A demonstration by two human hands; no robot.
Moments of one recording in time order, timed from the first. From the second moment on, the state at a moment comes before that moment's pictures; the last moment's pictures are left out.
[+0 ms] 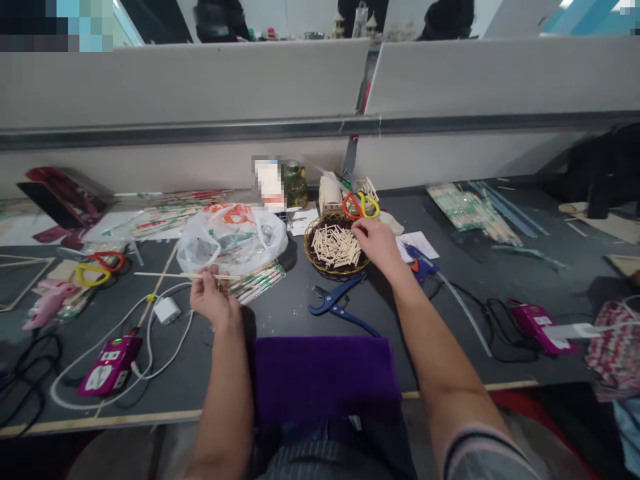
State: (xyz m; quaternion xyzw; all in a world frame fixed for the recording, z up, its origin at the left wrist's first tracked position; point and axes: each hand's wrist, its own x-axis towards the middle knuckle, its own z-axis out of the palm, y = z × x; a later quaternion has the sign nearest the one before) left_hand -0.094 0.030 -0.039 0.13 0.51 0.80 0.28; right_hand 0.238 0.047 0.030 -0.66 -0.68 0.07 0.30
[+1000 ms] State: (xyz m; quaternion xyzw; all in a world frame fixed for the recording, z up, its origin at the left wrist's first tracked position) left_hand -0.092 0.035 -0.046 0.11 0.52 0.80 0.29; right_hand 0.241 0.139 0.048 -0.71 -0.55 0.17 0.39
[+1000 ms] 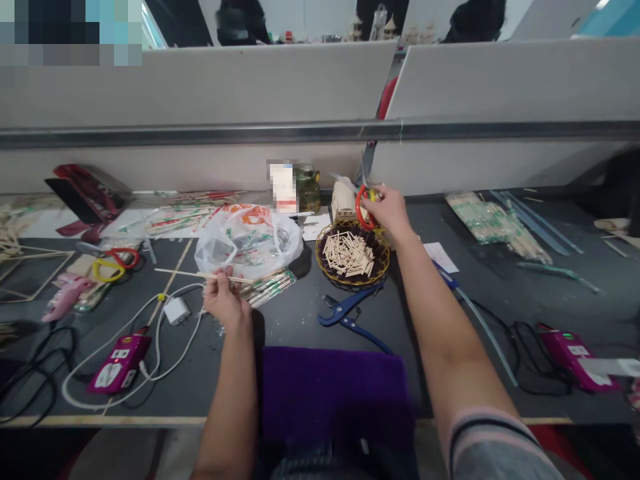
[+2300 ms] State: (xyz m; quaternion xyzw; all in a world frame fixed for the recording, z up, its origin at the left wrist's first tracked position) left_hand -0.088 0.039 -0.054 0.14 0.51 0.79 0.33; right_hand -0.046 0.227 -0.016 -0.61 -0.63 0.27 0.39
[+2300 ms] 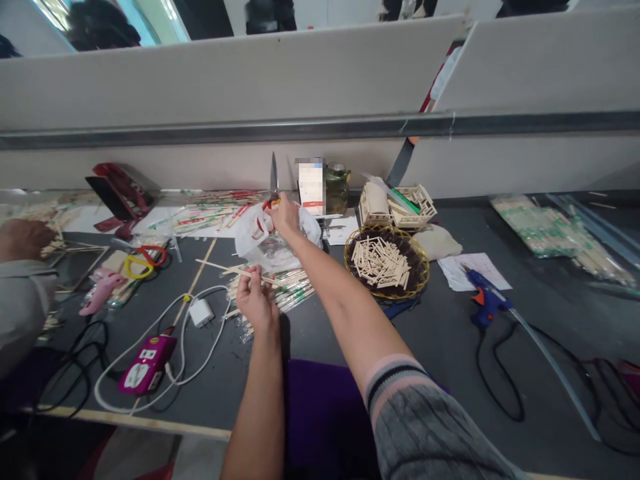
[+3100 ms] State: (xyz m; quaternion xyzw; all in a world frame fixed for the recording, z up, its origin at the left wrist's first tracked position) left_hand -0.077 0.036 -0.051 0.14 0.51 0.76 0.37; right_hand -0.047 0.256 -0.019 -0.62 -0.63 0.25 0.40
